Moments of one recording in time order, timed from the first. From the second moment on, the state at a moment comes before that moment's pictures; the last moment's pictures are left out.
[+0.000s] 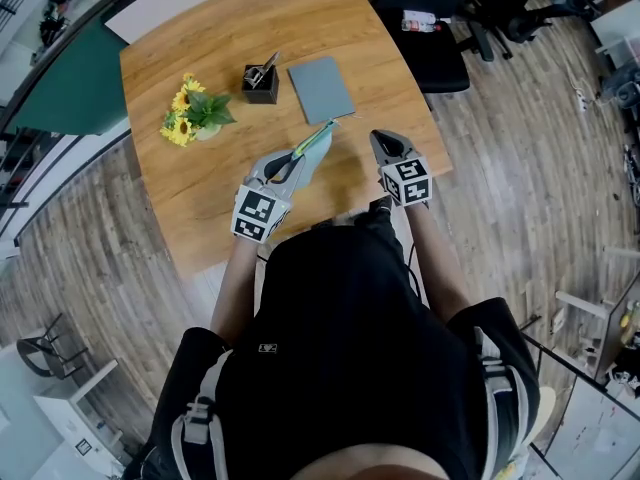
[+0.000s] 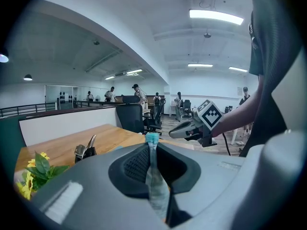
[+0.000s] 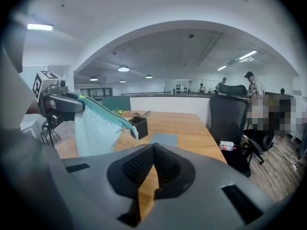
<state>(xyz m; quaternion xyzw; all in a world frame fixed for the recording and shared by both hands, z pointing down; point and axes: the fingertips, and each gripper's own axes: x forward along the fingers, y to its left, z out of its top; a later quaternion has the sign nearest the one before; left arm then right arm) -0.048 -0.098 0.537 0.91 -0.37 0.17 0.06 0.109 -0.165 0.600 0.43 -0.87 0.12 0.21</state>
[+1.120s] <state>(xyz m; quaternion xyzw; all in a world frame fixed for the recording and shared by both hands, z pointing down) -0.076 -0.103 0.542 0.89 -0.41 0.18 0.07 0.124 -0.147 0.609 0.44 -0.86 0.11 0.22</state>
